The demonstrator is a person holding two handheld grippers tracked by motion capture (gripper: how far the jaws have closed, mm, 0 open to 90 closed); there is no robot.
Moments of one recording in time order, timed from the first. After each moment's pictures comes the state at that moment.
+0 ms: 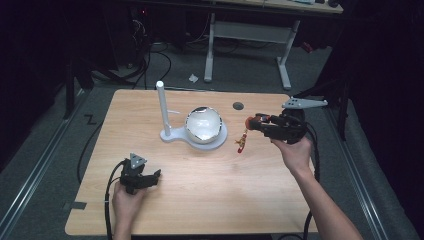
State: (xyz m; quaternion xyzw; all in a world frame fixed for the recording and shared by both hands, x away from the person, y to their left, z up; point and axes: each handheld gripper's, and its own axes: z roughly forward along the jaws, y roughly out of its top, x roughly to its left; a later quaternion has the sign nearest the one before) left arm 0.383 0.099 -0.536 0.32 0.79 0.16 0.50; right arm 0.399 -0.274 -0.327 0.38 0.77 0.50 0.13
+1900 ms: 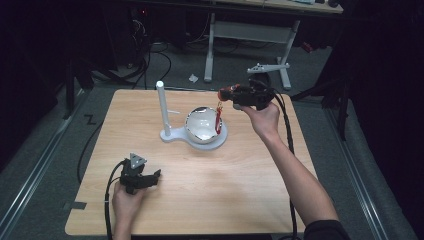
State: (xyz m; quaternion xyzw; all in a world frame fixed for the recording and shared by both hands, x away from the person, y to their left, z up) left arm 0.383 0.099 -0.536 0.32 0.79 0.16 0.50; right arm 0.480 -0.203 -0.296 0.37 0.77 0.50 0.13
